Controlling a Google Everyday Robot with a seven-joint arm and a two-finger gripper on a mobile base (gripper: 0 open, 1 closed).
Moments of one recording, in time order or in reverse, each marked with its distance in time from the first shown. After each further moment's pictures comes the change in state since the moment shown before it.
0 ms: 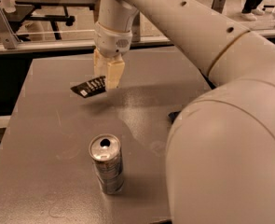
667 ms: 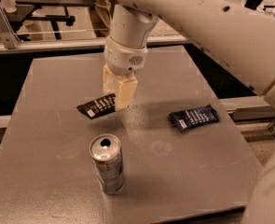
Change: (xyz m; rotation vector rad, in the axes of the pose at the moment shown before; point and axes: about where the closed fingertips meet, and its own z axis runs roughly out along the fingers) arm -0.019 0.082 -0.002 -0.022 -0.015 0.056
